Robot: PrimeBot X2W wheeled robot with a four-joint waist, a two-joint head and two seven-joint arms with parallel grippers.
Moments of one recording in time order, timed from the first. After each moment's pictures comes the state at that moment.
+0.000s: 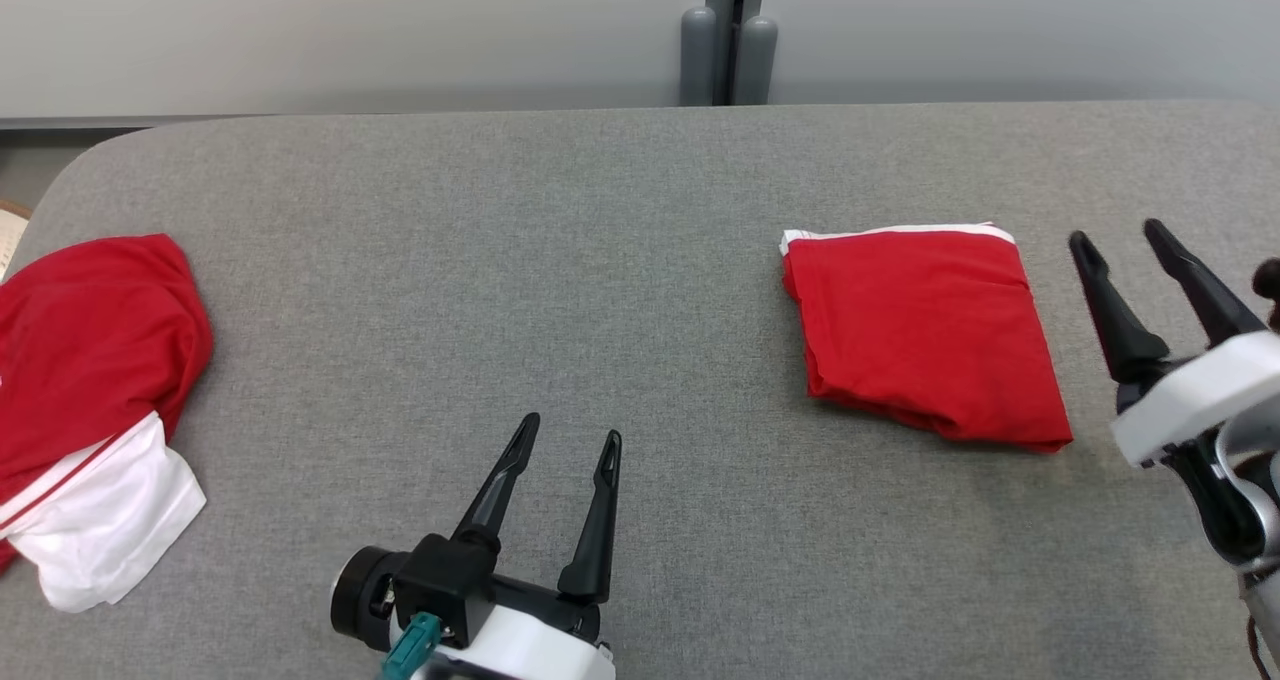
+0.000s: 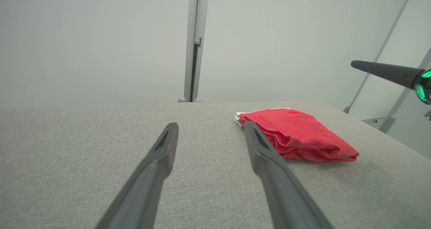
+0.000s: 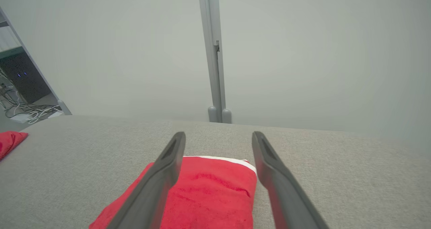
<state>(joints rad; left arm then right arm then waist) -0.08 0.05 -0.47 0.10 -0.29 0.11 -0.26 -0.47 -0.45 0.34 0.38 0.63 0.13 0.01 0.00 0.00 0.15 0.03</state>
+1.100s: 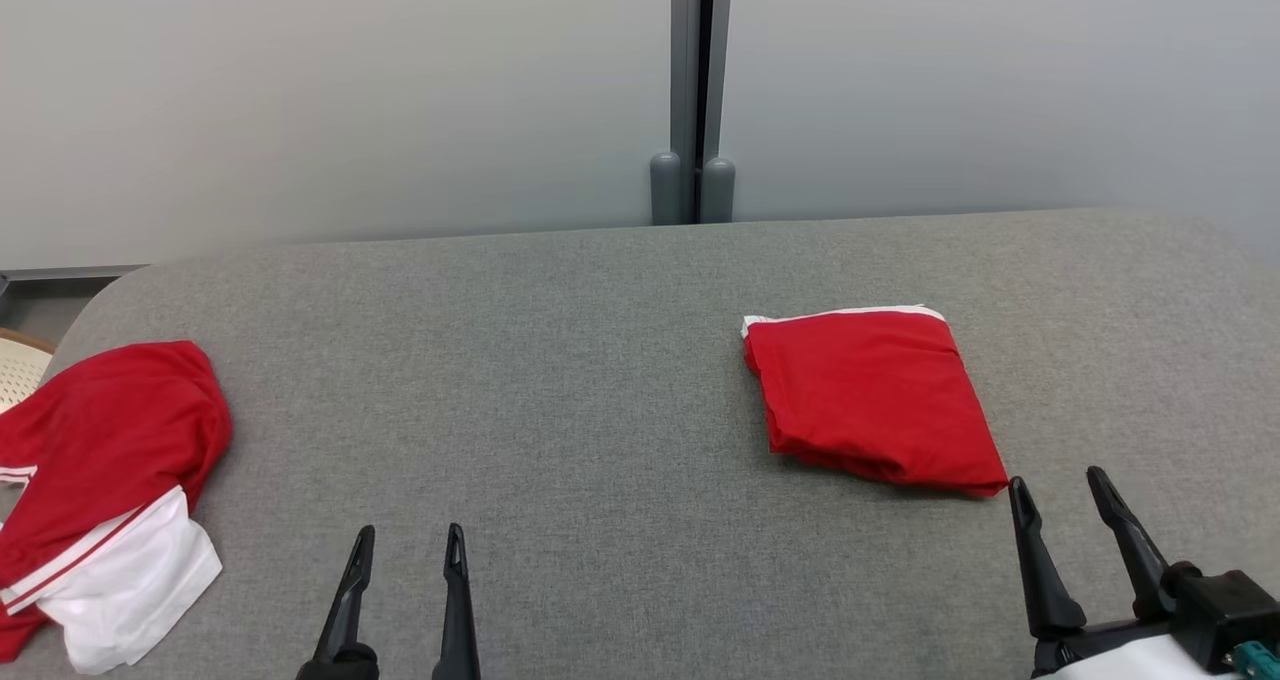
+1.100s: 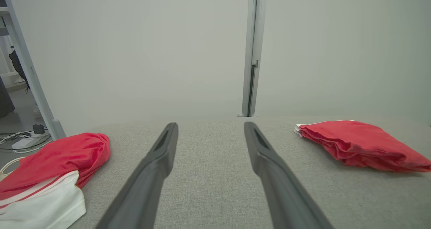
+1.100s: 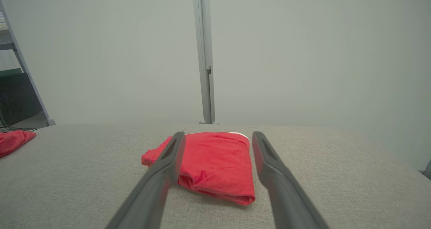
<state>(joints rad) 0.19 0.05 -0.24 -0.01 -0.12 0.23 -0.26 0.04 -0.19 0.12 0.21 0.22 0.13 -0.26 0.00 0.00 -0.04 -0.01</state>
